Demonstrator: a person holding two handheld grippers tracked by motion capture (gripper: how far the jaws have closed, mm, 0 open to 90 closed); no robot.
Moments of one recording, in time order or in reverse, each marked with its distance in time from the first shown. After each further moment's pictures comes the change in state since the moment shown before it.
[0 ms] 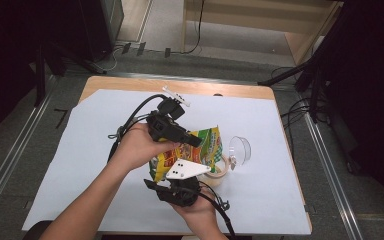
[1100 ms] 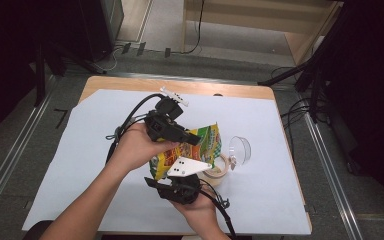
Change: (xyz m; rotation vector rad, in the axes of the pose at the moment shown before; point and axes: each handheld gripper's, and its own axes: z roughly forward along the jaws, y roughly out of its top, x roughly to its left) left arm -0.002 -0.001 -0.006 -0.026 0.050 0.016; right arm -0.006 0.001 0.002 -0.005 0.011 0.011
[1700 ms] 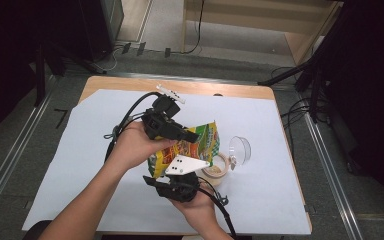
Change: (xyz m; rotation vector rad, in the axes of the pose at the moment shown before) left arm 0.005 -0.001 -0.003 -0.013 -0.011 -0.012; right arm -0.001 0.003 0.003 0.003 0.008 -0.023
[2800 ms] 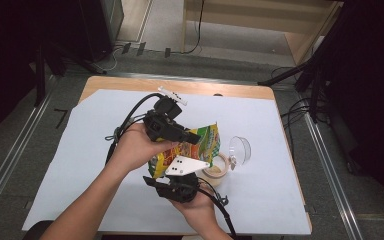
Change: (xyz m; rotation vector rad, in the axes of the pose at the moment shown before) left arm -0.009 0.000 0.001 -0.009 0.008 0.017; right arm 0.000 -0.002 0.001 -0.010 -0.007 -0.003
